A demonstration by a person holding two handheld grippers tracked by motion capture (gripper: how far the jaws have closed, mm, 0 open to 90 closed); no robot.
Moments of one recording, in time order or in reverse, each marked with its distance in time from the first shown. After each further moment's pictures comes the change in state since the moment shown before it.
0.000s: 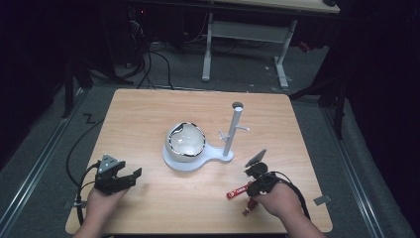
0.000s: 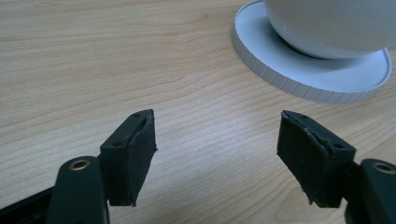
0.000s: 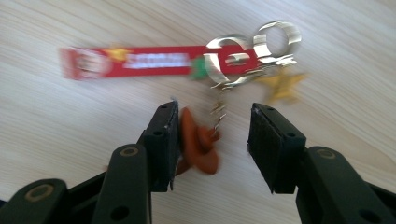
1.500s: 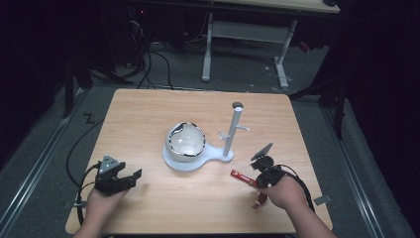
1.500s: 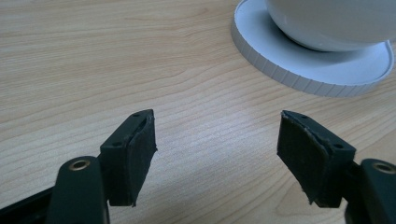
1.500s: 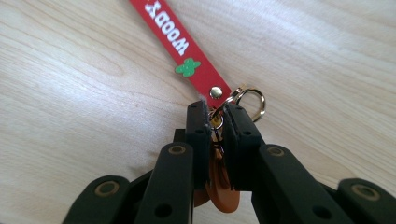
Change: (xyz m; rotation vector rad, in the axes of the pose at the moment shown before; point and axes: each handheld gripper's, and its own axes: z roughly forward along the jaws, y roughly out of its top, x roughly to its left) left arm 0.001 -0.002 0.000 0.008 0.000 0.005; right arm -0.019 0.012 -0.006 -0.034 -0.003 -0.016
